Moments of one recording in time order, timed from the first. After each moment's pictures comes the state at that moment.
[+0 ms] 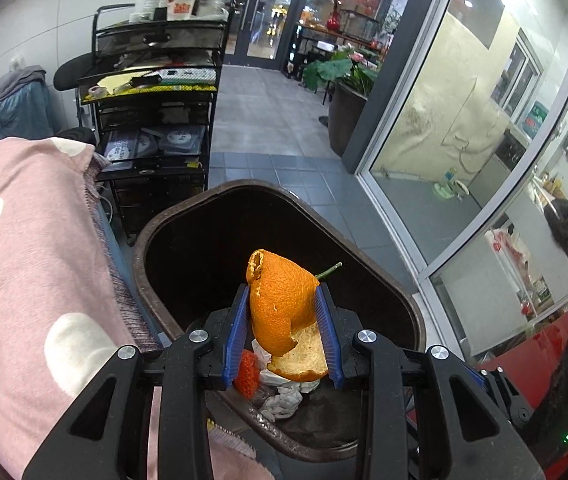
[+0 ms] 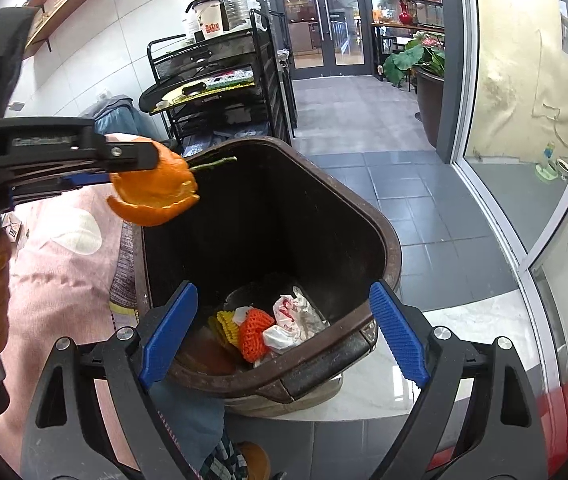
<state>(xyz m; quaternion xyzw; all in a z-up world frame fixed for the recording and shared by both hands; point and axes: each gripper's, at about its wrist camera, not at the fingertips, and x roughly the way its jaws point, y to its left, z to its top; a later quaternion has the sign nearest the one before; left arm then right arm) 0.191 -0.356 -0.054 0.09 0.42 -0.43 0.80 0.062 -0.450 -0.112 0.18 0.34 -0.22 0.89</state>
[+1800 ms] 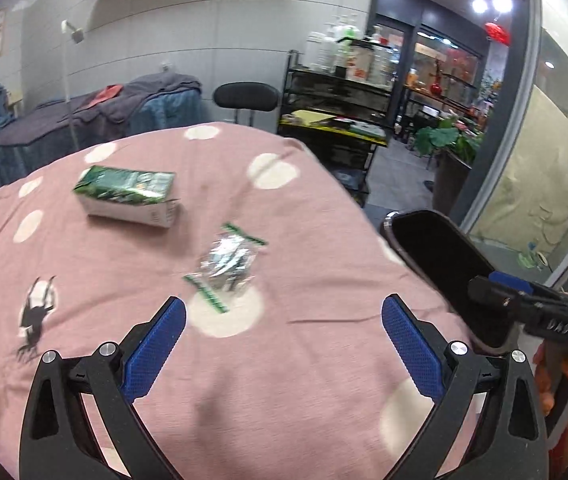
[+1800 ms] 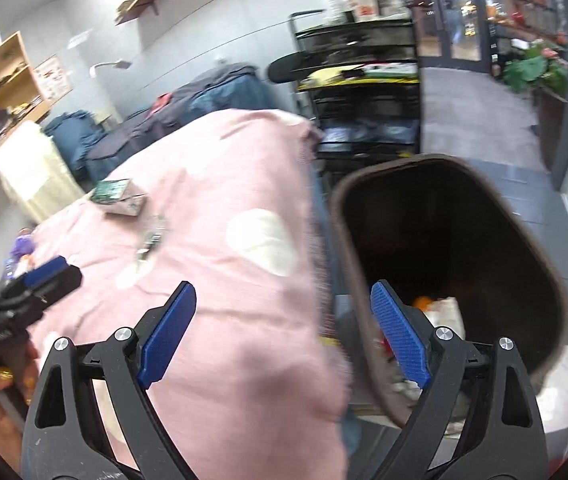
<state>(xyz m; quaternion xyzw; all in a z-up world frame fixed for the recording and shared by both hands) 0.188 -0.106 -0.036 0.02 0.35 -0.24 0.91 0.162 -0.349 -0.060 0.17 0.37 0.00 0.91</state>
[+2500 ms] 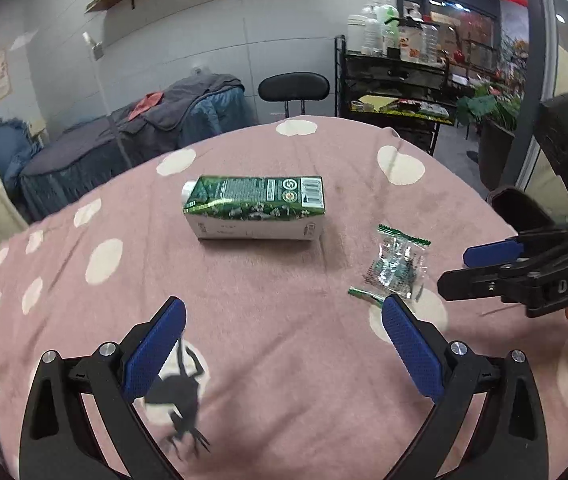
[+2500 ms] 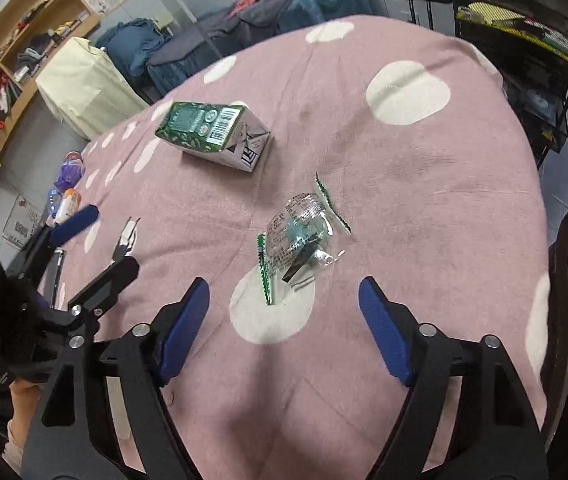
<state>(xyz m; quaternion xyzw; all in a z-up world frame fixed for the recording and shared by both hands) 0.266 -0.023 -0.038 0.14 0.34 -0.19 0.91 0.322 -0.199 -0.076 0.14 0.52 0.15 0.83</state>
